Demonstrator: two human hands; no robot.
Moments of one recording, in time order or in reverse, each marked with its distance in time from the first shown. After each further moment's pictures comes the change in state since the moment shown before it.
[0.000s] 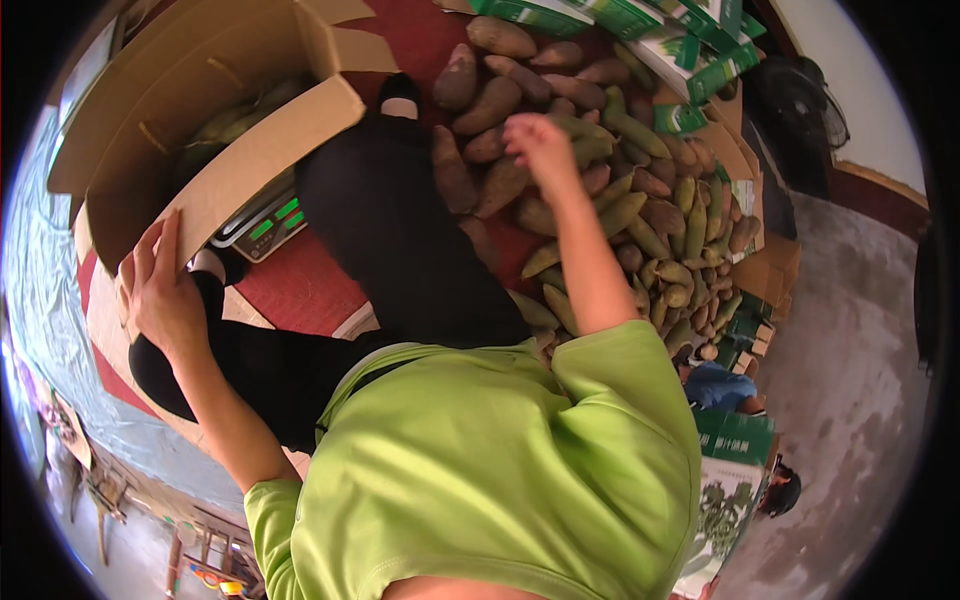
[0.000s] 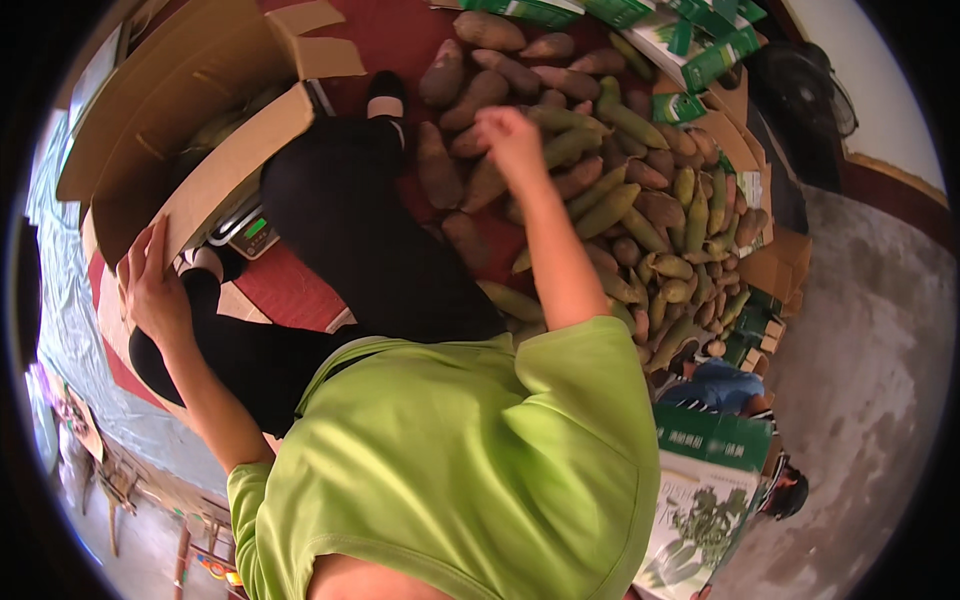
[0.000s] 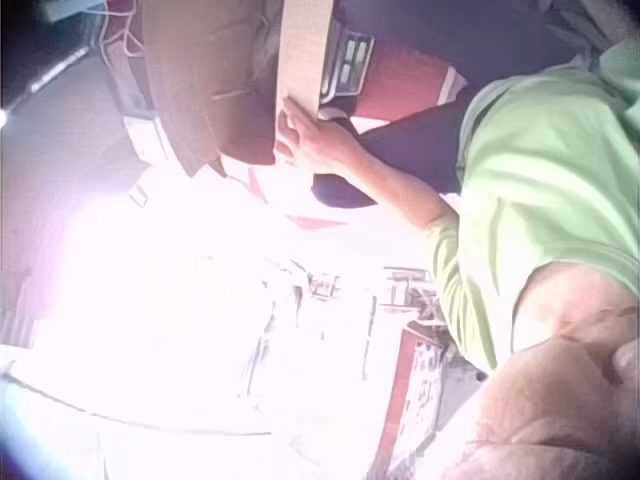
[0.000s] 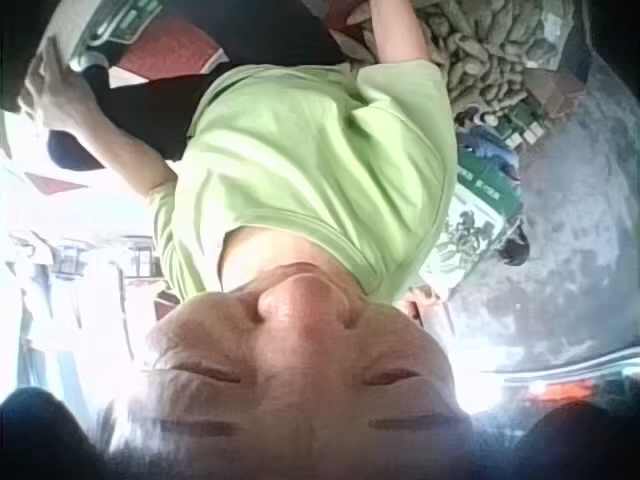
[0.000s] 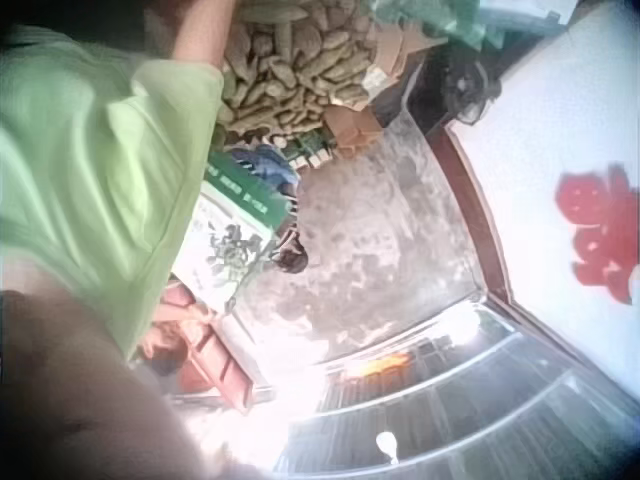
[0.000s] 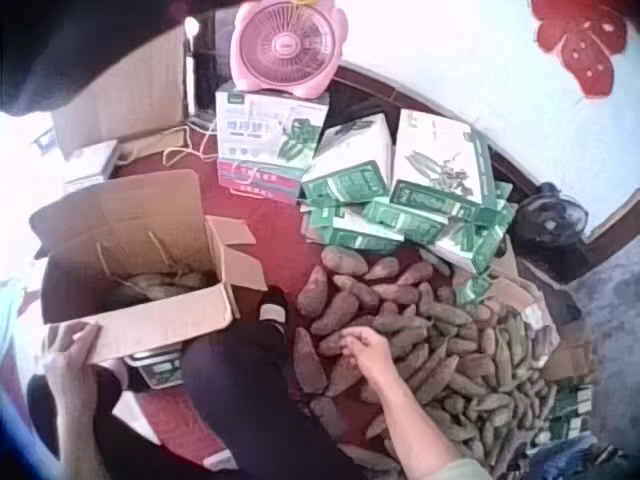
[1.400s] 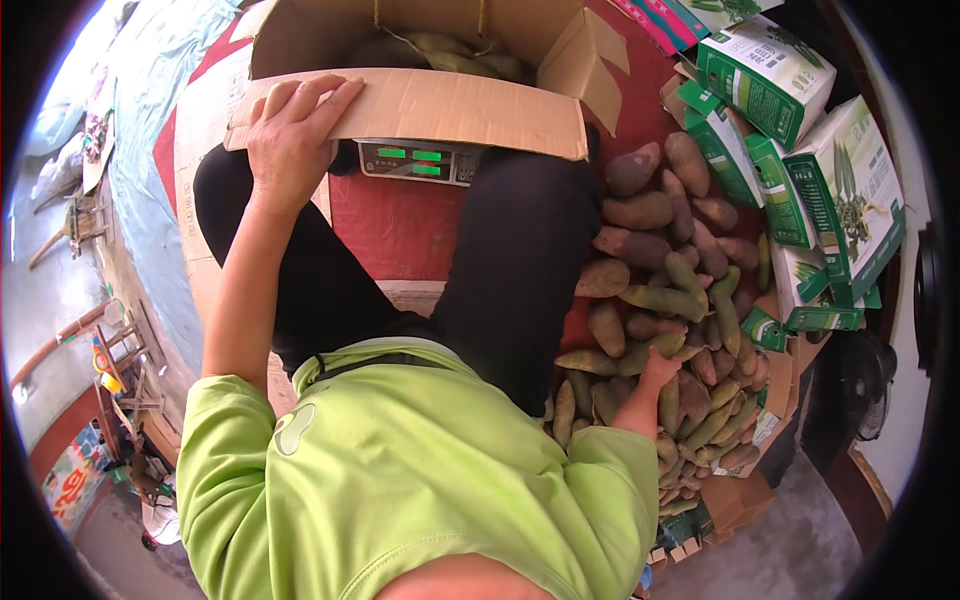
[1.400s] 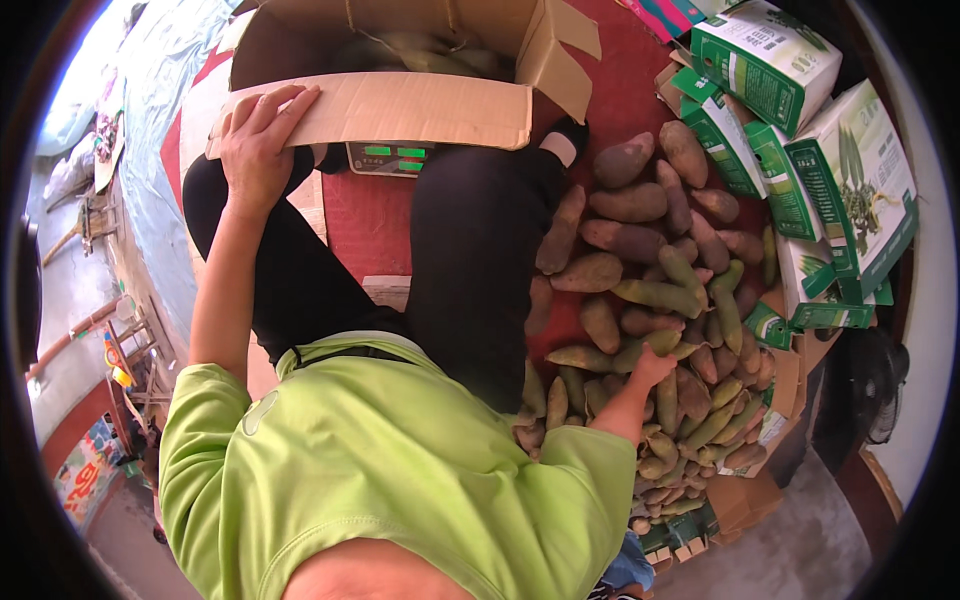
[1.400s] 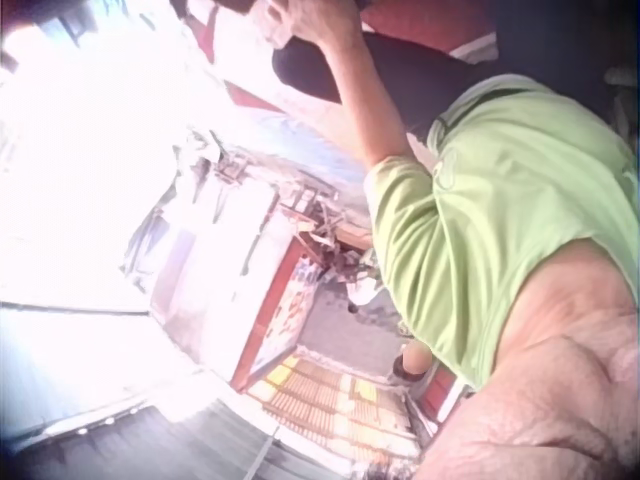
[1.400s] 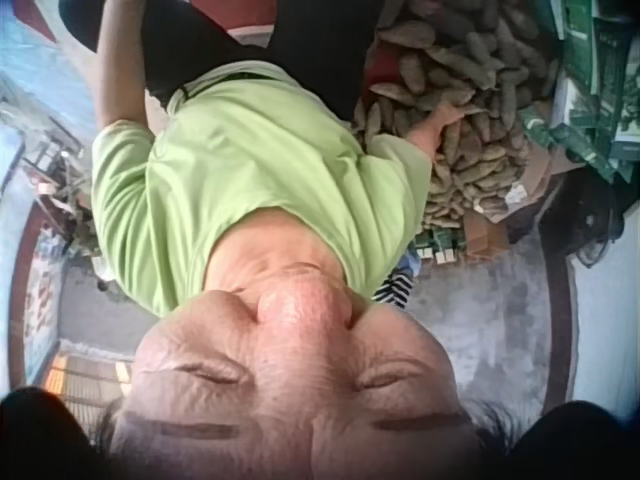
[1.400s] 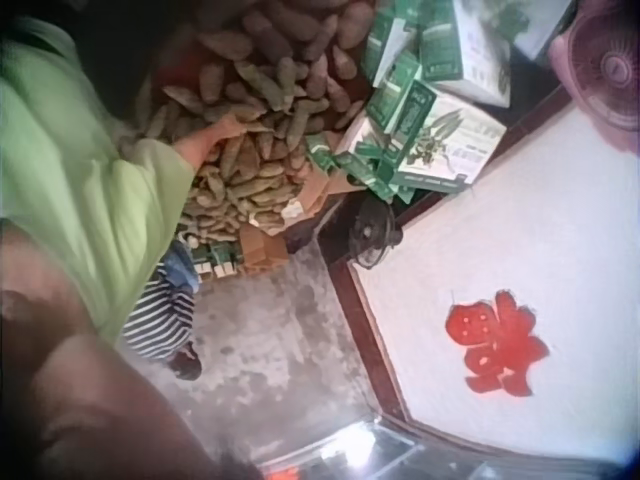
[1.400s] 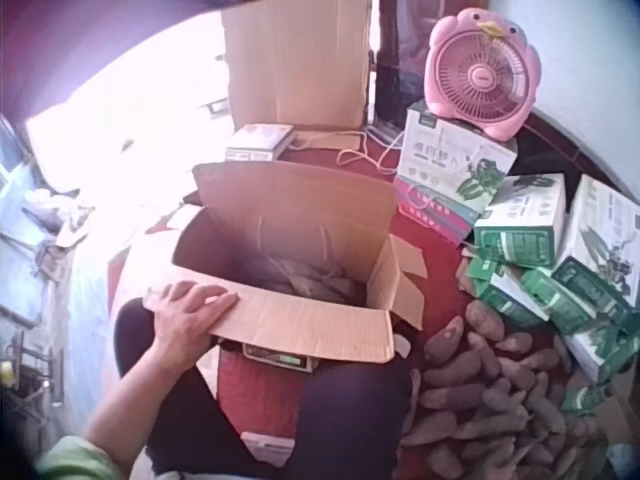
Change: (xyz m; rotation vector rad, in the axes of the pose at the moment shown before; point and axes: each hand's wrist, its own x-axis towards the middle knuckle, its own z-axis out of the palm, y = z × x) left_hand -0.001 0.010 -0.002 0.055 0.168 0.015; right_hand -0.010 0.207 -0.199 -0.786 0.604 0.434
